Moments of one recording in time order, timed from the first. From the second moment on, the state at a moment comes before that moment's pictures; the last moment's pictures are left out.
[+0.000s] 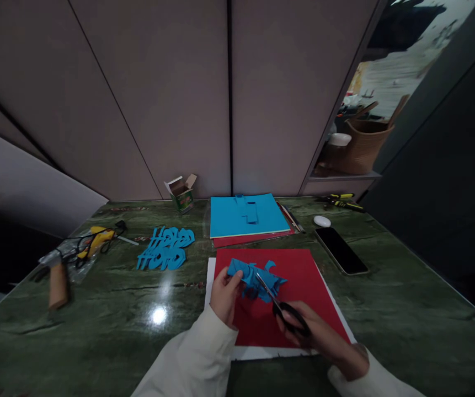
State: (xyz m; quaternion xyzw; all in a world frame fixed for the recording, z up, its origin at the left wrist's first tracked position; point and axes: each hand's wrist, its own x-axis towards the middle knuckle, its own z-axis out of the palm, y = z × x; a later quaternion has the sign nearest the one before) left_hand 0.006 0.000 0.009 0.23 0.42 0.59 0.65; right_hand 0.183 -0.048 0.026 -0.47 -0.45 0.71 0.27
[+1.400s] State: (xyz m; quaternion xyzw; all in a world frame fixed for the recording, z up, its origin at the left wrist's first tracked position) left_hand 0.005 -0.002 -0.004 0.37 0.43 0.52 0.63; right_hand 0.181 -0.046 0.012 -0.49 -0.42 0.73 0.23
